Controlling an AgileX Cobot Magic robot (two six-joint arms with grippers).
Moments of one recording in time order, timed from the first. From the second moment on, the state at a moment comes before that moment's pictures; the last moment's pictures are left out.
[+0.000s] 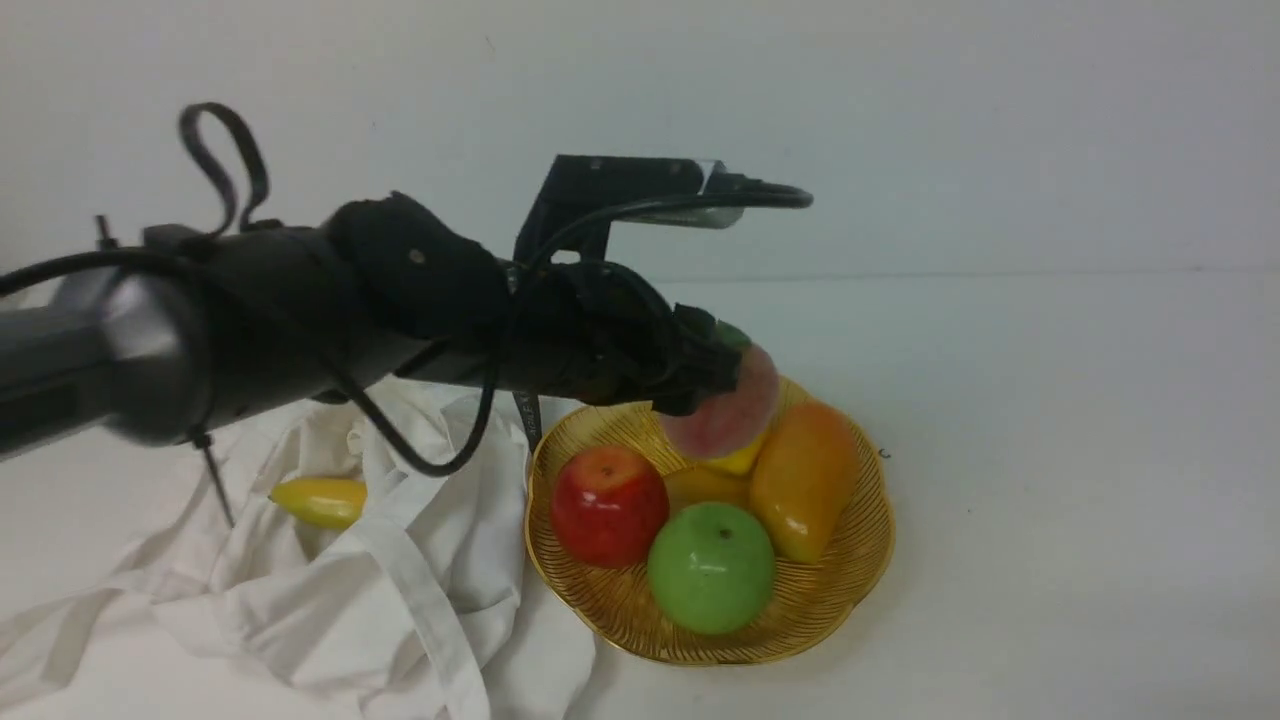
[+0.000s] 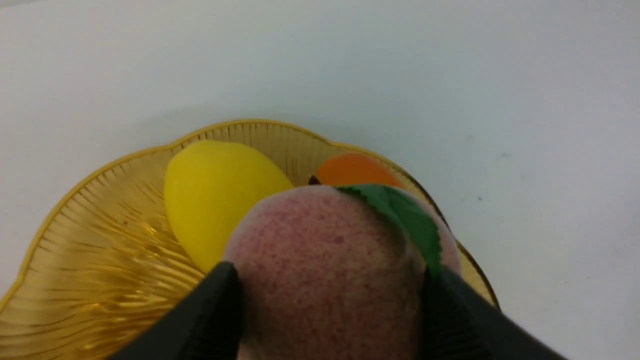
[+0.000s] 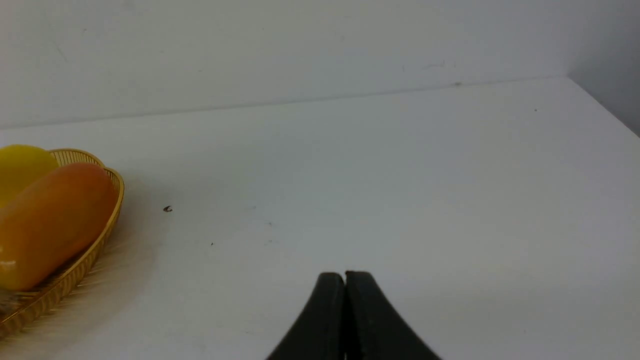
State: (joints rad) right arm -0.05 -0.01 0.02 0.00 0.39 0.07; left arm -0.51 1.75 -1.20 -0.79 0.33 0.57
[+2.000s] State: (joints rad) right arm -0.05 -0.01 0.02 0.00 0.39 0.07; left arm -0.28 0.40 -0.76 -0.22 0.71 0.20
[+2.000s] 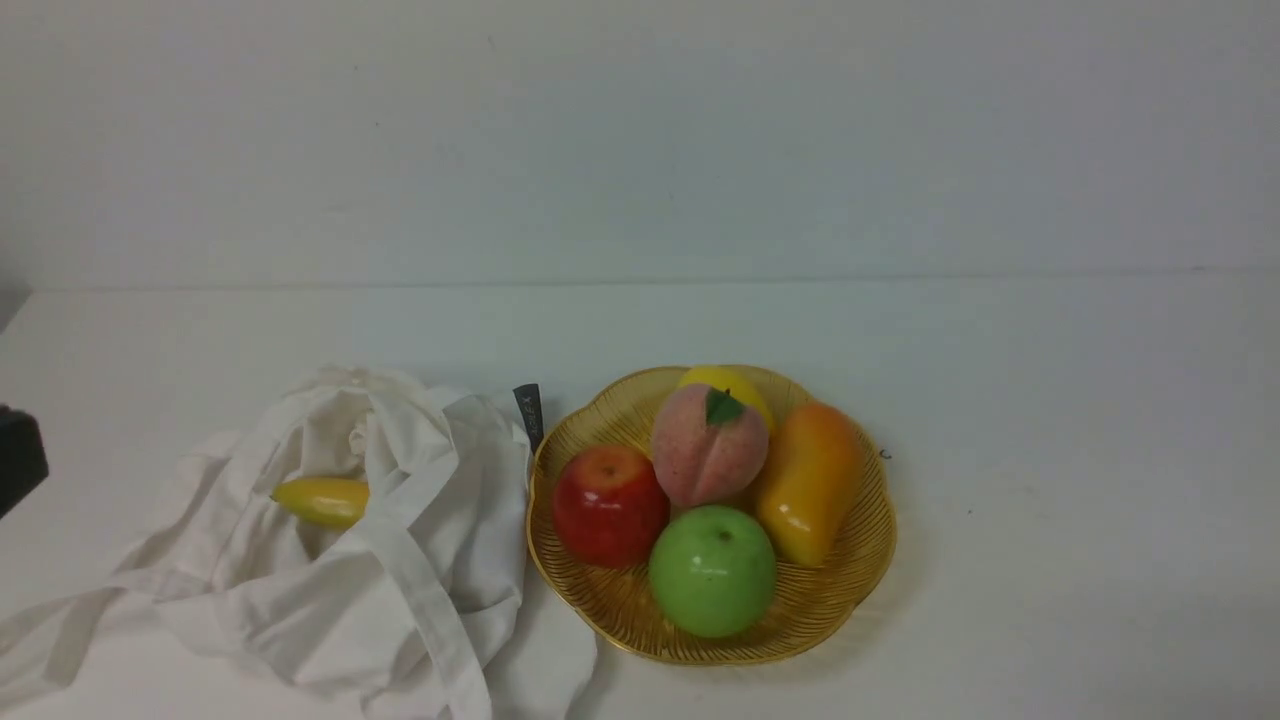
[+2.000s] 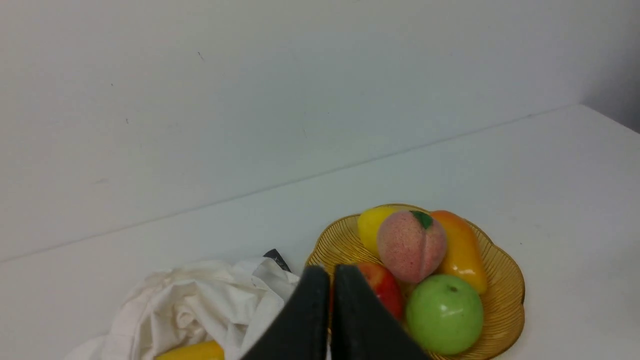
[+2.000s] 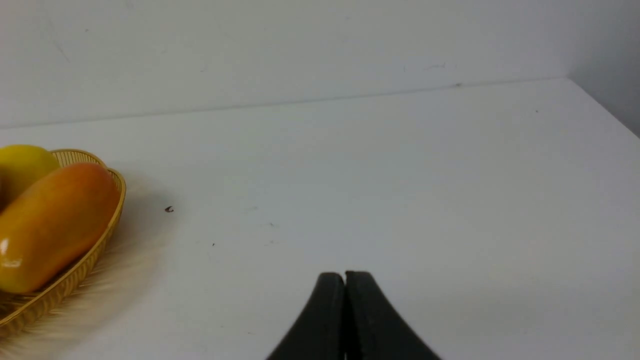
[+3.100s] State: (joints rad) right arm -0.05 -0.01 0.02 0.00 0.39 0.07; left arm -0.02 0.01 -0.11 -0.12 0.36 0.20
